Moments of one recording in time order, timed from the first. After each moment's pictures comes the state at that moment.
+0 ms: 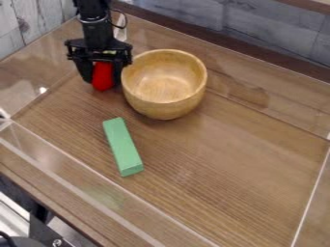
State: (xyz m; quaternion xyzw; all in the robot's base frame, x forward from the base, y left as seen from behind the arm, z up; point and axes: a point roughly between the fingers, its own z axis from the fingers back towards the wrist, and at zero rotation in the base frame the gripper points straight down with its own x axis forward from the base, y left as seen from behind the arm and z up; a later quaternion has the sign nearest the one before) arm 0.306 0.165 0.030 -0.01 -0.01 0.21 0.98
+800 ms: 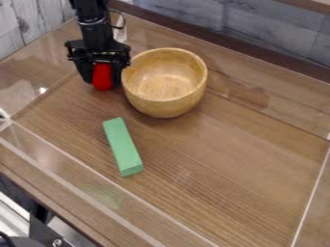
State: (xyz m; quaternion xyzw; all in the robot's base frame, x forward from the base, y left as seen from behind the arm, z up) arm 0.304 0.174 0.030 -0.01 -0.01 0.19 0.98
